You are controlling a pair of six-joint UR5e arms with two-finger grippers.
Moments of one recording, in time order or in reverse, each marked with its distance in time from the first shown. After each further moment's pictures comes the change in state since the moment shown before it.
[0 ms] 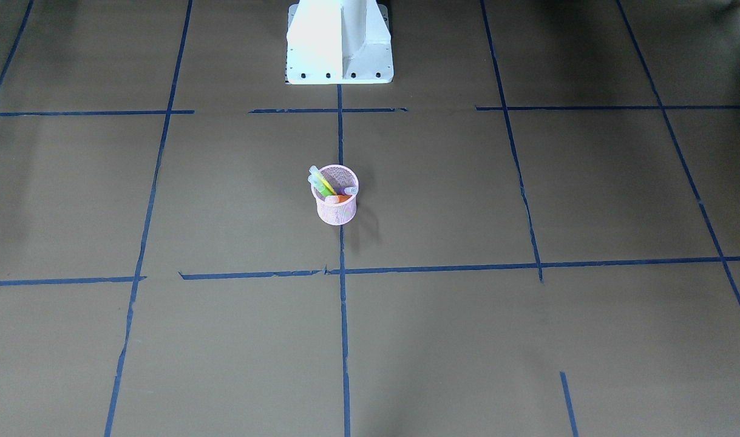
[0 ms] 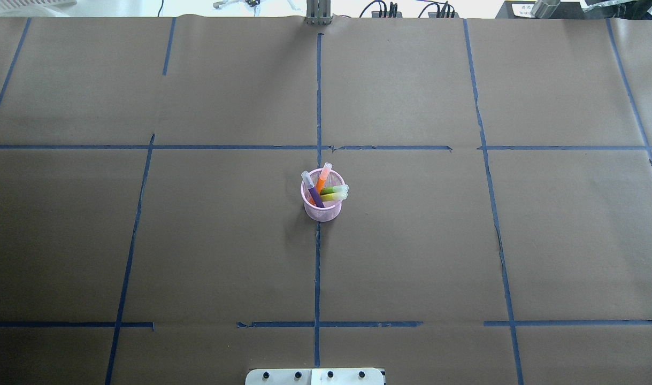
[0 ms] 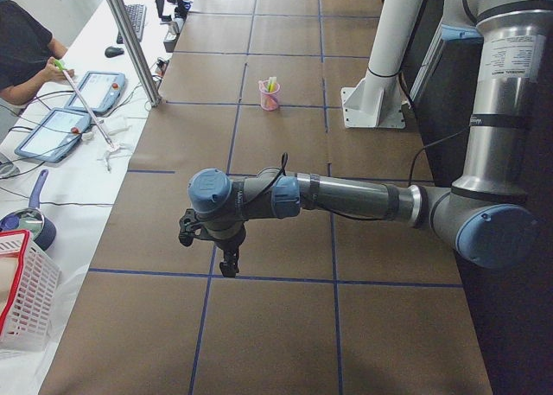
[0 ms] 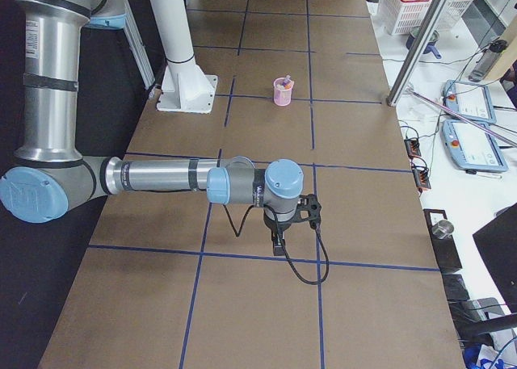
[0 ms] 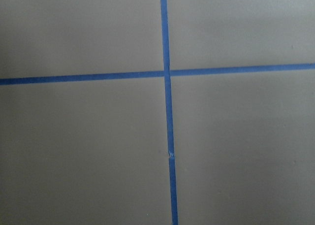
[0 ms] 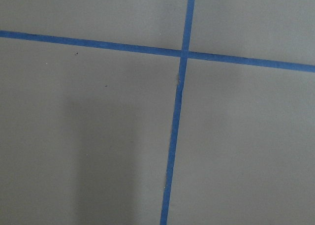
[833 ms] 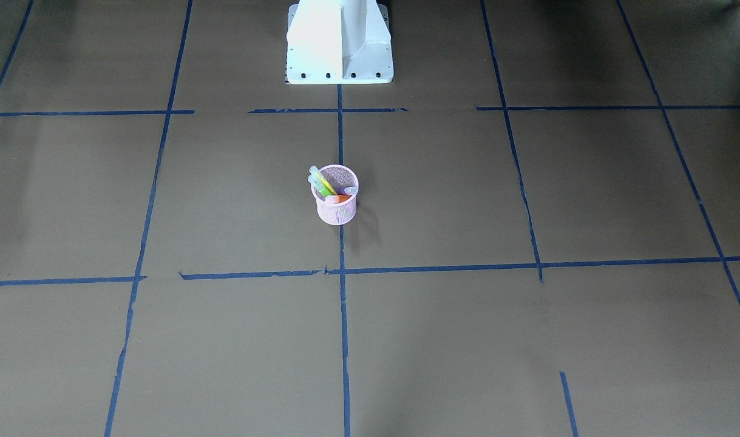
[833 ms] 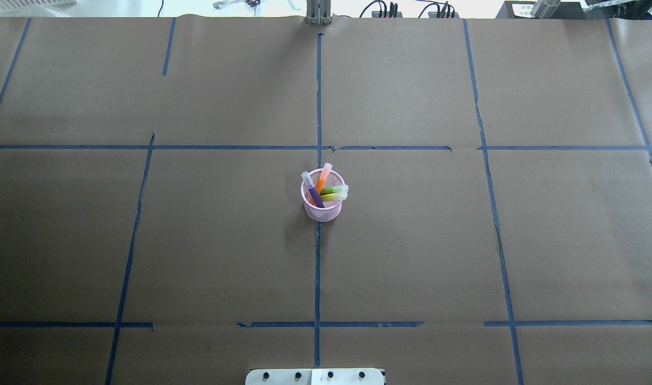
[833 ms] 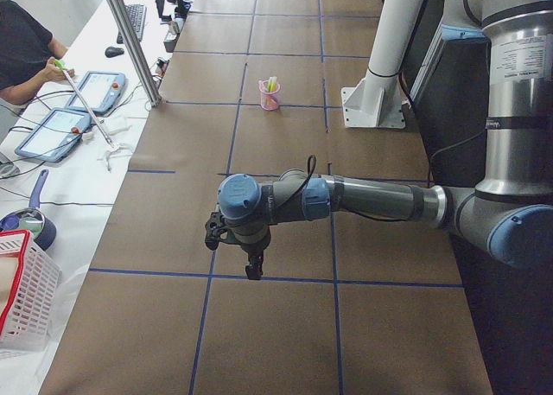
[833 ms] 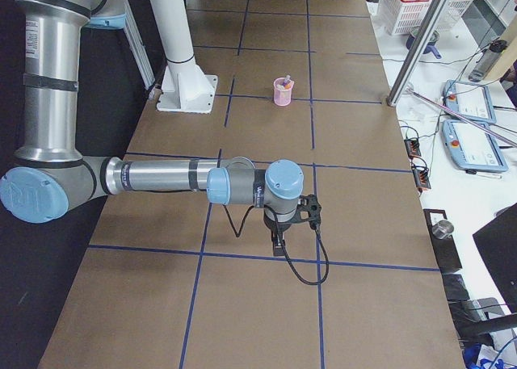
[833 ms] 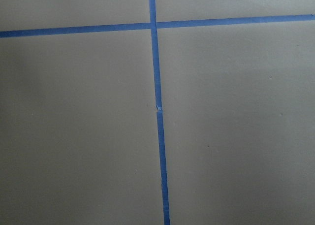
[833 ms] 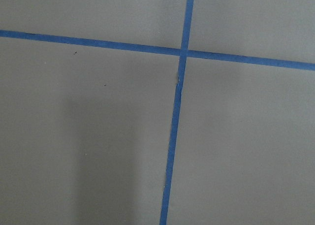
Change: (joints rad) left arm -0.004 0.148 -0.166 0.017 -0.022 0.015; right arm 0.000 0.001 -0.006 -0.001 0.001 0.000
